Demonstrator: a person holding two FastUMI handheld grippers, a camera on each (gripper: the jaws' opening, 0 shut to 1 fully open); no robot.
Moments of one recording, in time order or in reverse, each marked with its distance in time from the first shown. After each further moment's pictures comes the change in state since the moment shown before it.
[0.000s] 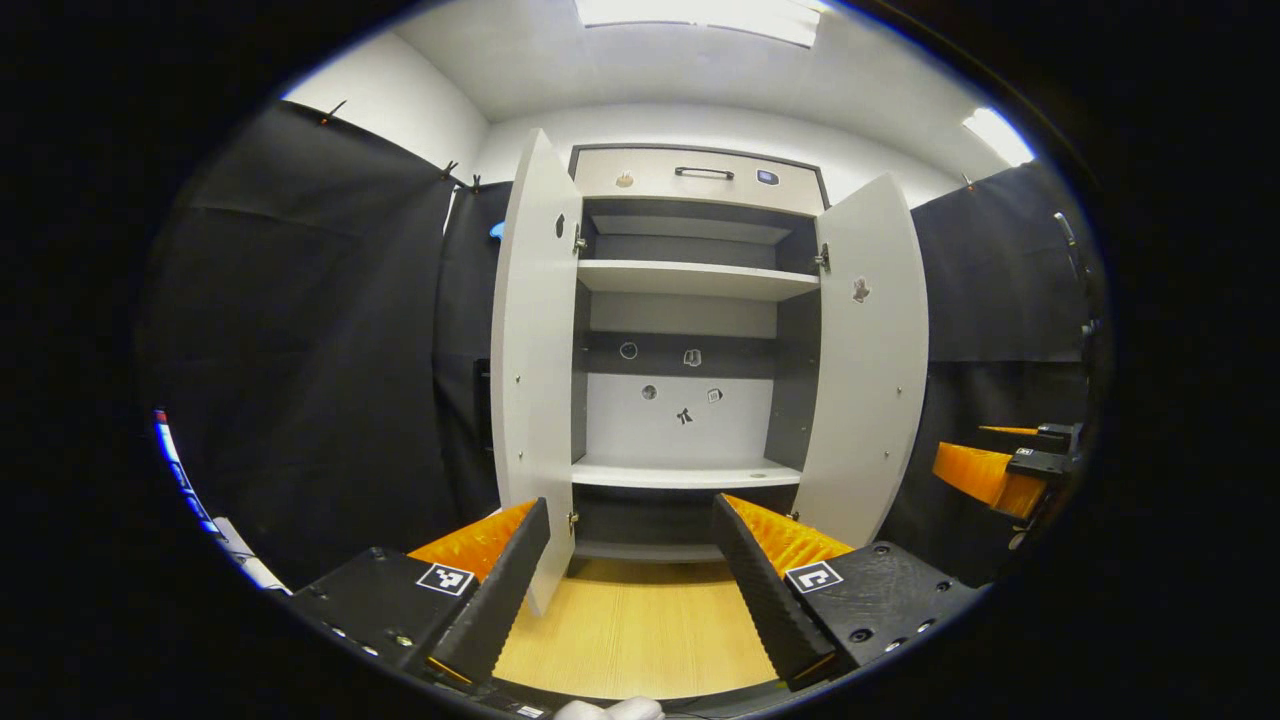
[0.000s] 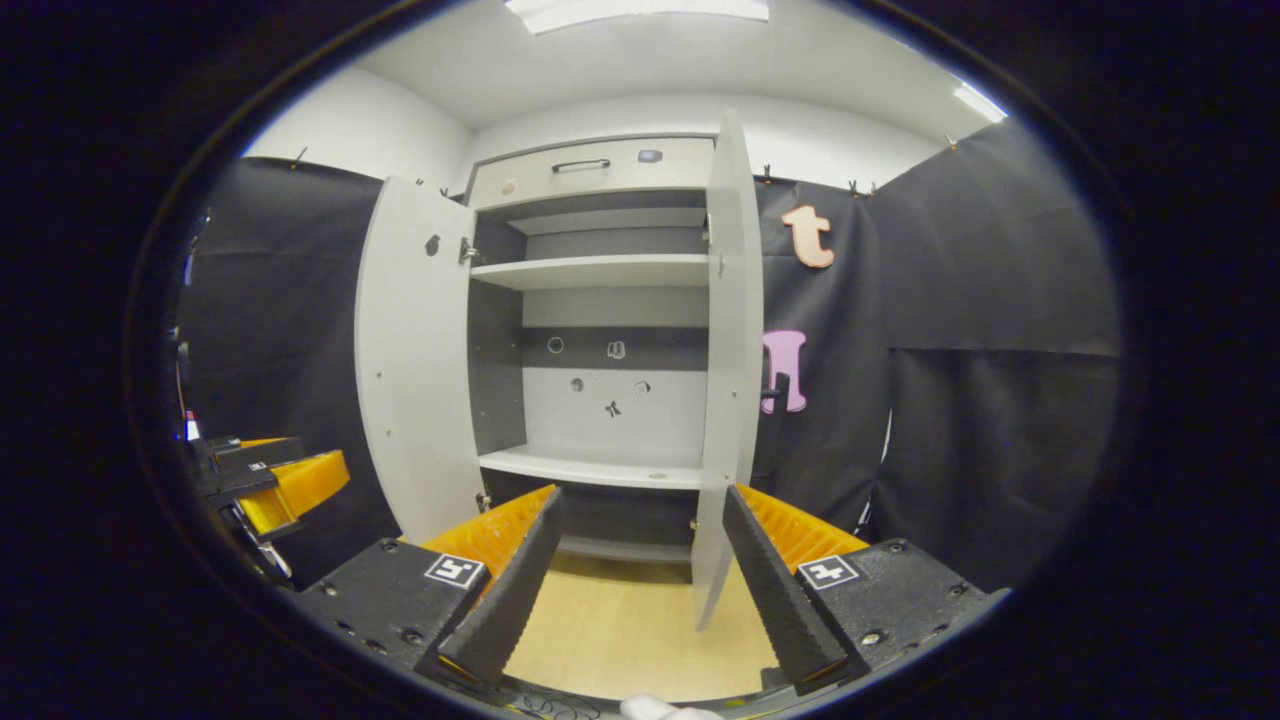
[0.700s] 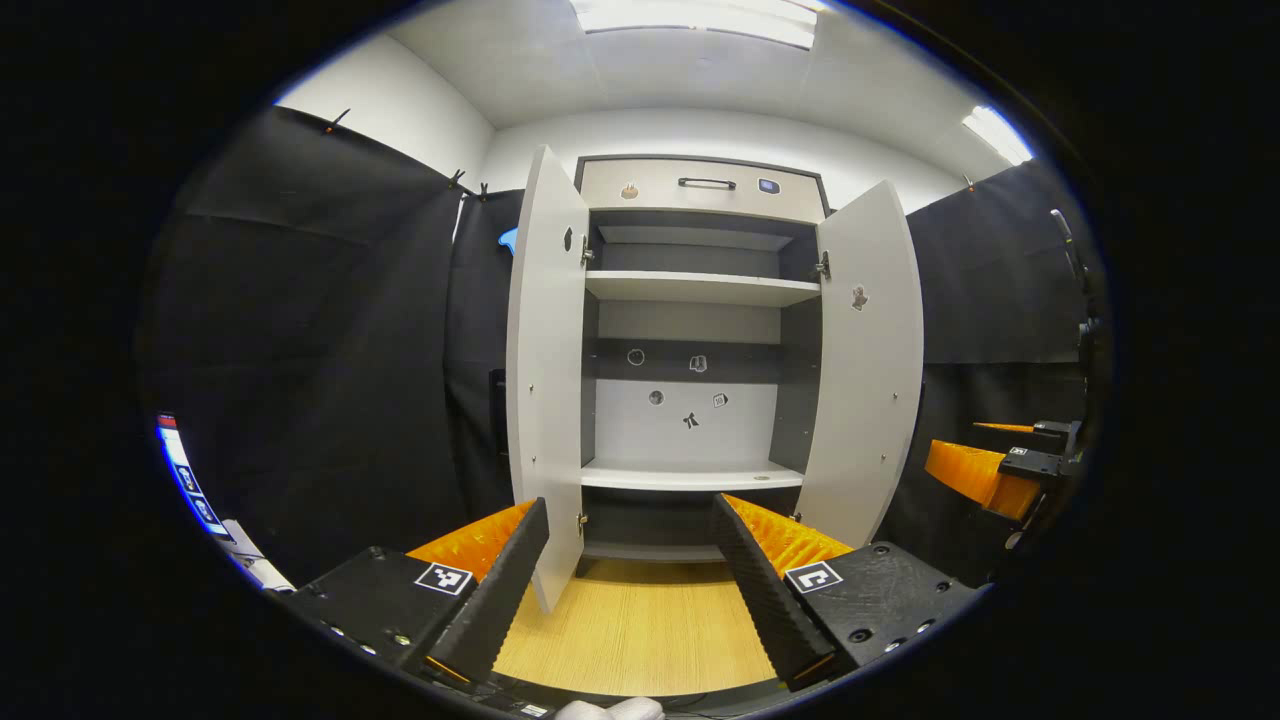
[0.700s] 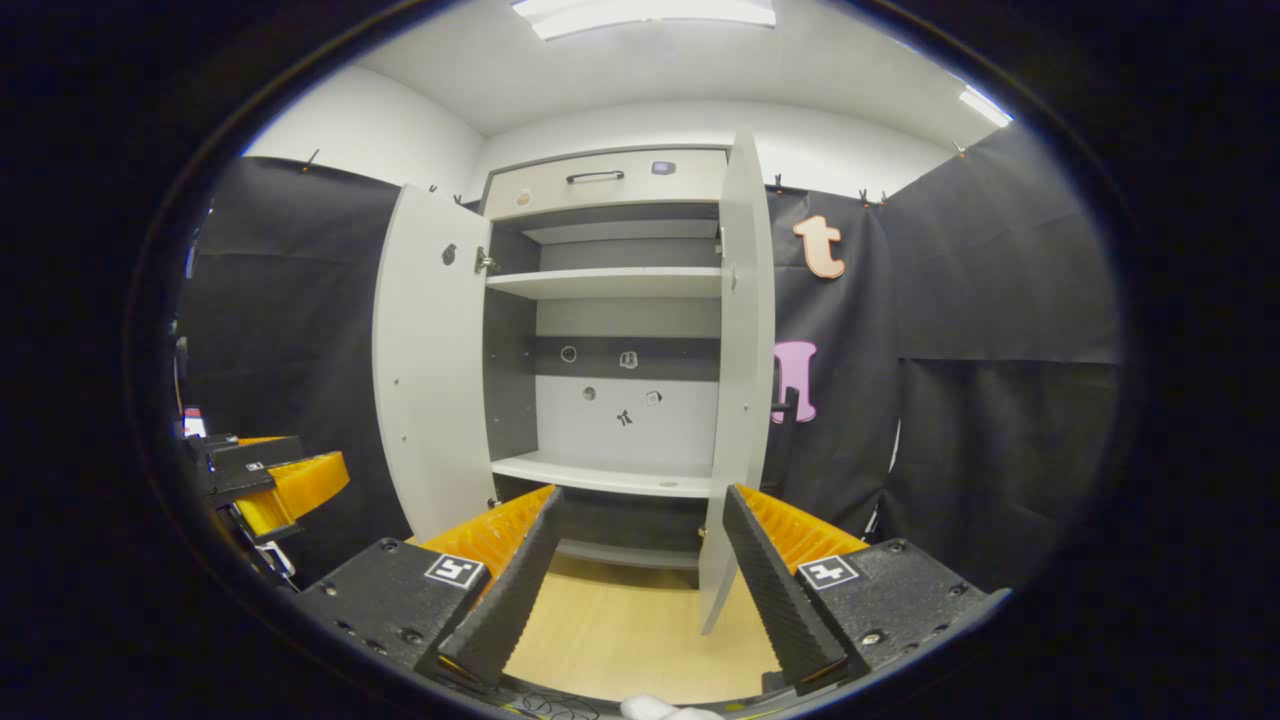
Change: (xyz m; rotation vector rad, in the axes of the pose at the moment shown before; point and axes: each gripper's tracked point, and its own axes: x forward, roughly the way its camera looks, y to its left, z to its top) left arm -0.016 0.008 0.007 0.010 -0.014 0.024; right arm -0.008 0.013 0.010 -0.009 -0.023 0.029
